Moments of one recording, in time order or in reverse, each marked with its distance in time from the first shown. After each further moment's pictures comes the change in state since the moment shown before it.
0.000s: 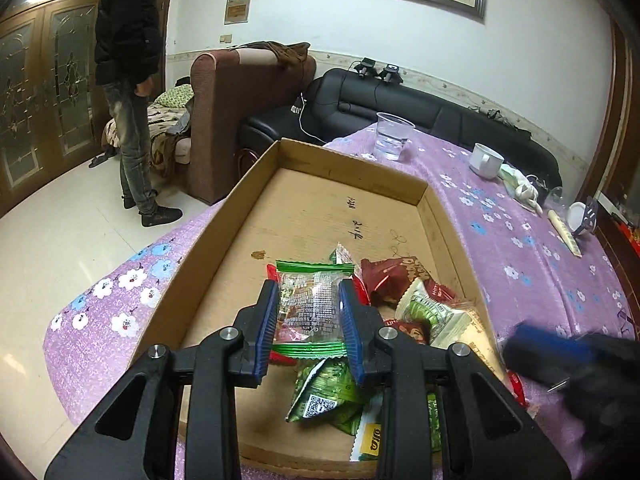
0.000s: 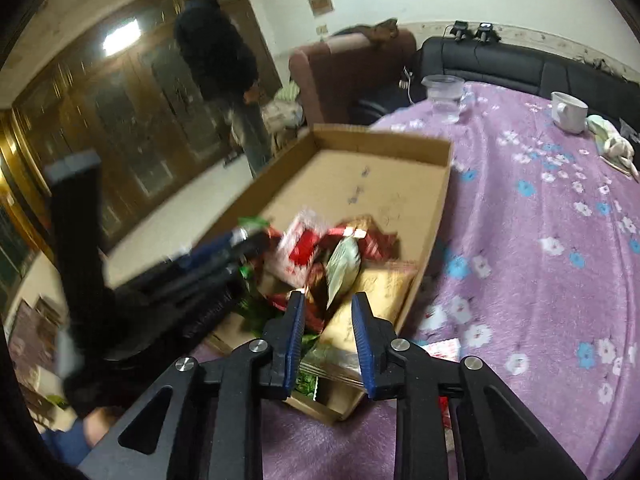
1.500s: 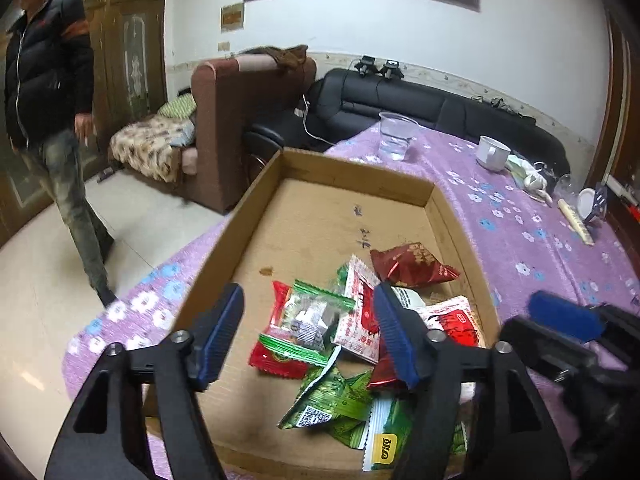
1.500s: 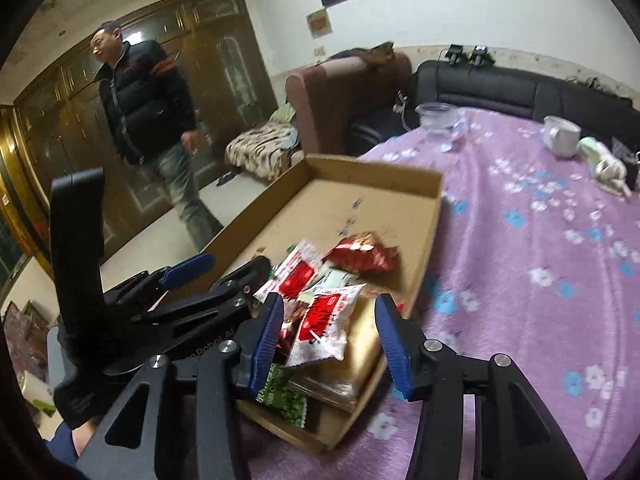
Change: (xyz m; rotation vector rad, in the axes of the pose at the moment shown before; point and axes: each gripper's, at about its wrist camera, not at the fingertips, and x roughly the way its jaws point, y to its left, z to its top) left arm -0.005 -0.006 0.010 0.074 -0.018 0.065; right arm 0.006 0.010 0.009 -0.026 -0.066 -0.038
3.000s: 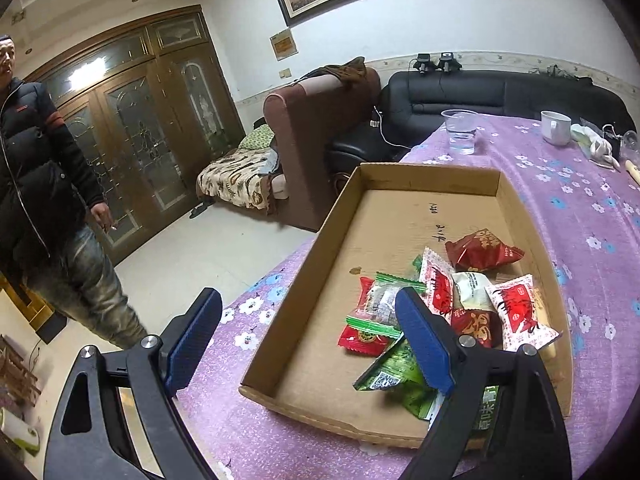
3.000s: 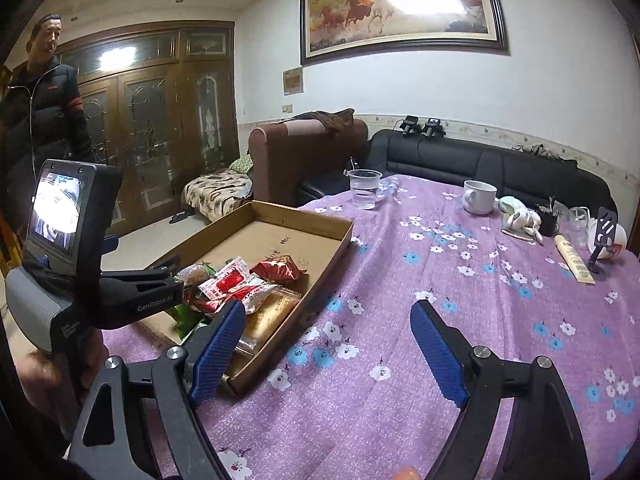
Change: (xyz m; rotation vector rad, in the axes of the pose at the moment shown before) left arm -0.014 -0.024 -0.007 0.113 -0.046 0.381; right arm -0.078 -0.017 -0.047 -0.103 -0.231 -0.195
